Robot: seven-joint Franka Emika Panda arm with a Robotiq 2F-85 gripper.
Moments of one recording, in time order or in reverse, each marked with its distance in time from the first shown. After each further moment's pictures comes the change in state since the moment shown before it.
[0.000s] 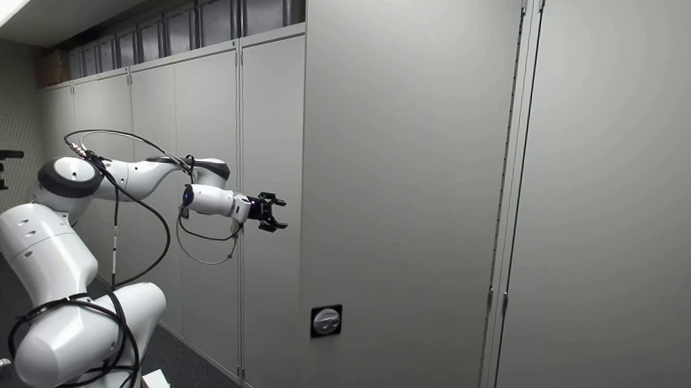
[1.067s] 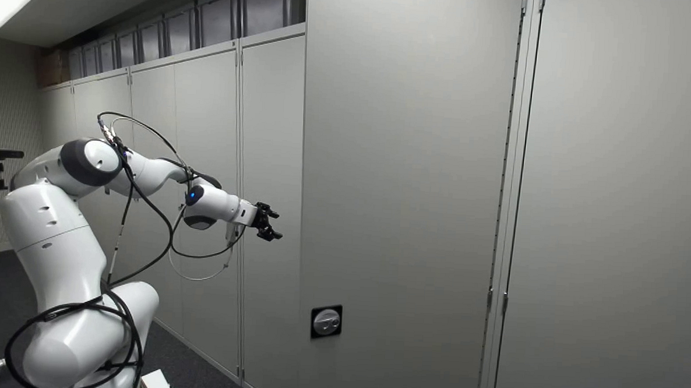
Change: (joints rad) arm 0.231 -0.337 -0.027 -0.228 -0.720 -0.001 0.413
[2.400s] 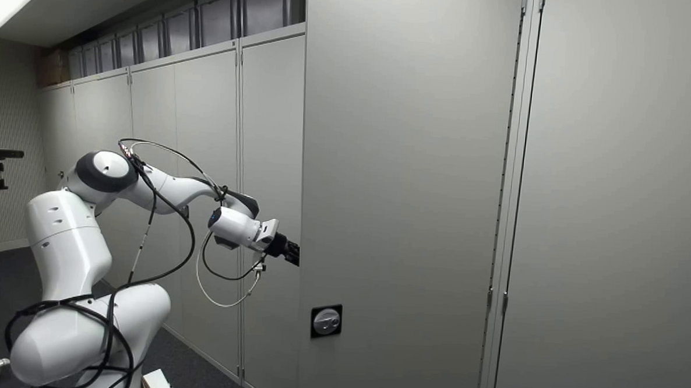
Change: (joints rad) arm -0.450 0.201 0.194 -0.031 0.369 0.002 -0.814
